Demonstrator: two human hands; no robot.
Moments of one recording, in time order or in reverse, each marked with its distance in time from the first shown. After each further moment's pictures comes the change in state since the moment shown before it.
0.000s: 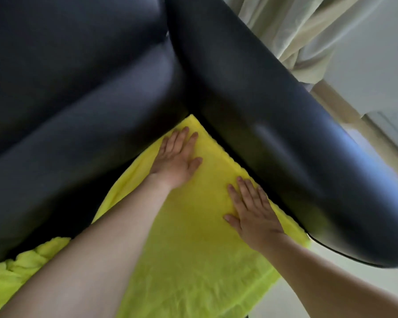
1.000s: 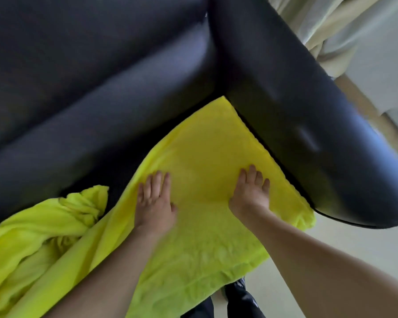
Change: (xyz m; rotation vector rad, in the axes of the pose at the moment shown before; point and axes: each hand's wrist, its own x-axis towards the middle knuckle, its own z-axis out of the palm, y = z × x) left_hand -0.207 -0.011 0.059 0.030 -0.006 -0.355; right_hand -0.031 -0.075 -0.033 0.024 -0.146 0.279
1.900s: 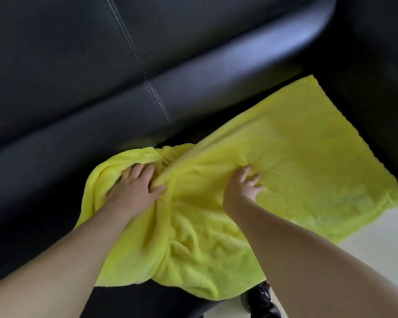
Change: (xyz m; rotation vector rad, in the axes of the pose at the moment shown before) left_hand -0.098 -0.289 -0.002 -0.095 -0.137 -0.144; right_hand -0.082 -0.259 0.101 -0.184 -0.131 0.065
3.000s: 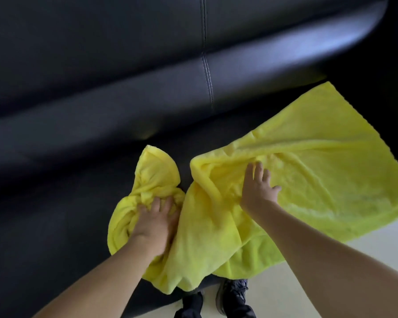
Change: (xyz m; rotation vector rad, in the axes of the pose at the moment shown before) left_hand -0.127 -0.013 0.079 0.402 -0.317 0.141; right_hand -0.049 0.000 0.040 -0.042 0.162 -0.185
